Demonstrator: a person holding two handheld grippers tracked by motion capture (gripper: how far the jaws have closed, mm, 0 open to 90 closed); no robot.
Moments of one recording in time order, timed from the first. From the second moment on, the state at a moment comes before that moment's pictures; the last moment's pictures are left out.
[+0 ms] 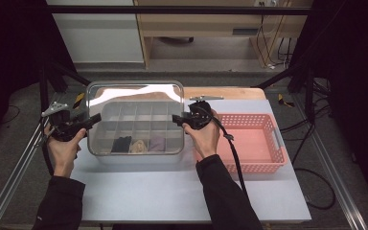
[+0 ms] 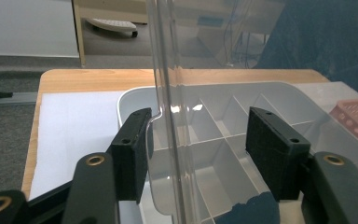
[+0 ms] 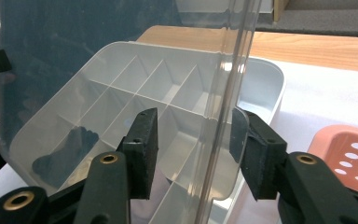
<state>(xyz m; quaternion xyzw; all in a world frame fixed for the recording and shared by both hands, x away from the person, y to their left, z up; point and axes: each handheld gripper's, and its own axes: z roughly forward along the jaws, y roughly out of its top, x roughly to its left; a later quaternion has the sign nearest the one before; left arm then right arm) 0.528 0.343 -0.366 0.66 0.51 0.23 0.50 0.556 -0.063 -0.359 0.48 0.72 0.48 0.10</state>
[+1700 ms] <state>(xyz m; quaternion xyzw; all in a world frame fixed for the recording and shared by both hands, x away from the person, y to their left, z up) 0.575 0.340 -0.403 0.69 0.55 0.16 0.44 0.586 -0.032 -0.407 0.54 0.71 0.44 0.12</state>
